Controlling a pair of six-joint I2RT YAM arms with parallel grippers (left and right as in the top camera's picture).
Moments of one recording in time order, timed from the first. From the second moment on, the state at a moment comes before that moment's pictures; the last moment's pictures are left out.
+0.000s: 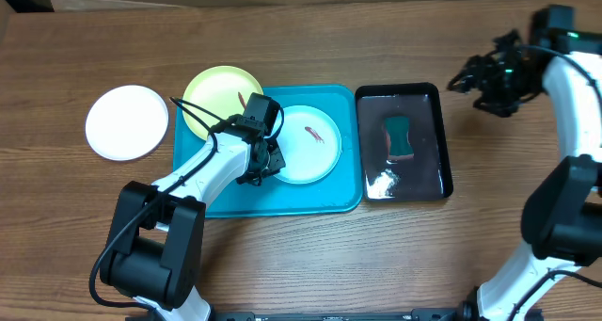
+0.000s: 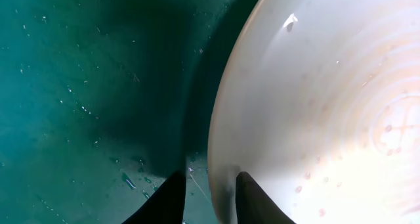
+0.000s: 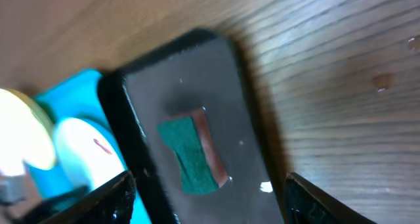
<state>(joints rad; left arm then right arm) -0.34 1.81 1.07 -0.64 -0.02 -0.70 -0.16 1.97 1.75 -1.17 -0.41 0.19</state>
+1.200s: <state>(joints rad) -0.30 1.77 1.07 -0.63 -0.01 -0.70 0.19 1.97 1.48 -0.96 -0.06 0.20</state>
